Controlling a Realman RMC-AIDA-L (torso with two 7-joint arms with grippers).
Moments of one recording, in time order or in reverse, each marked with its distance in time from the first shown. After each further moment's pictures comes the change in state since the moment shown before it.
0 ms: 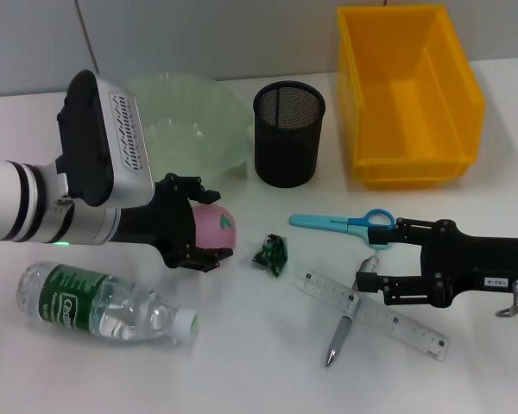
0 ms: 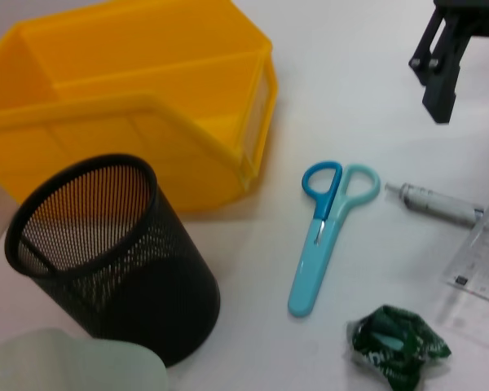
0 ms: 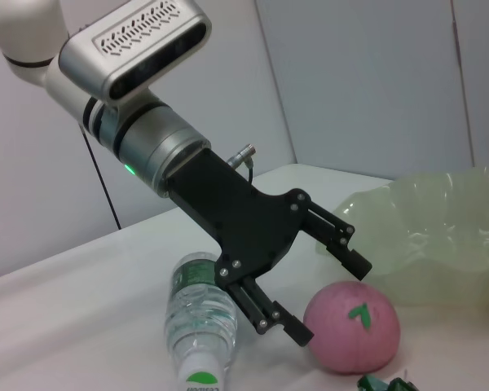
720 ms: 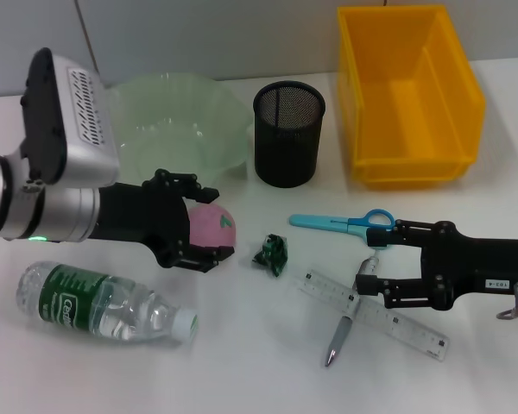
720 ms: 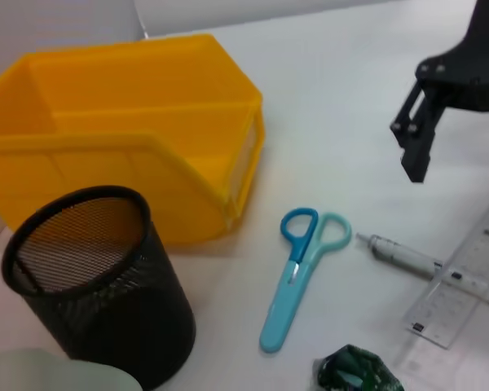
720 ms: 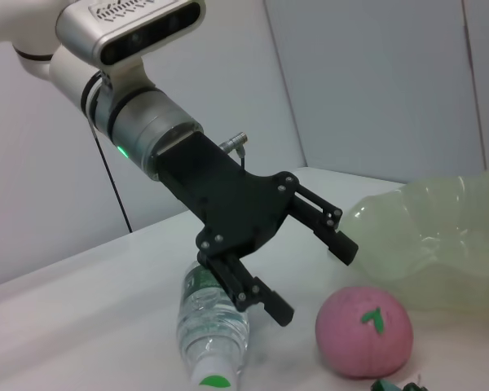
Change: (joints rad) left arm 0.005 -0.001 -0.120 0.034 -0.033 0.167 -0.015; right arm 0.000 -0.001 0.000 0.000 0.000 -0.021 0.000
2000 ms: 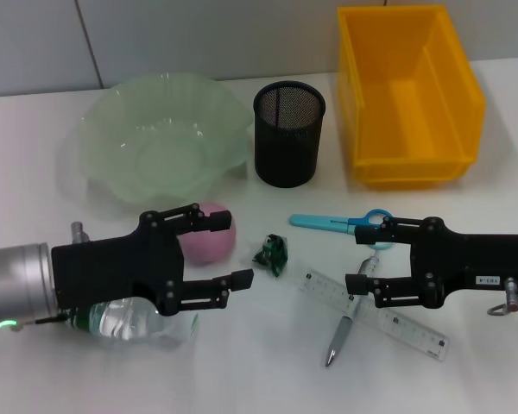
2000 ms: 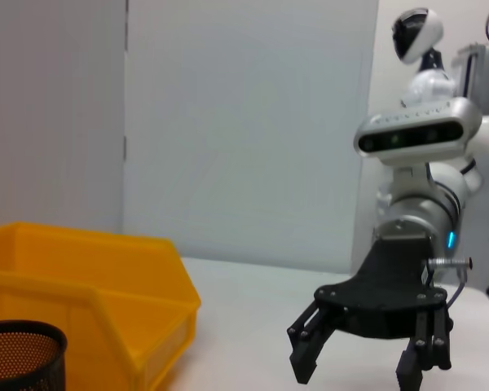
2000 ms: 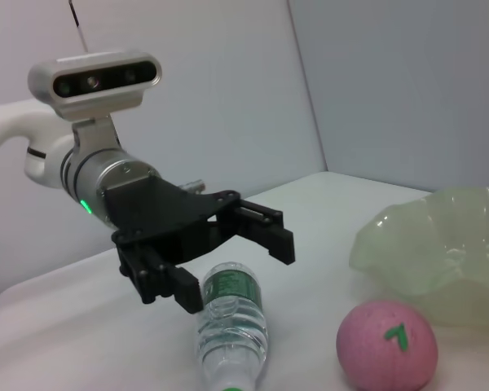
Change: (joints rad) left arm 0.069 0.058 -0.050 -0.564 -0.679 0.253 0.482; right arm 0.023 0.004 -0.016 0.000 0.003 -0.011 -0.002
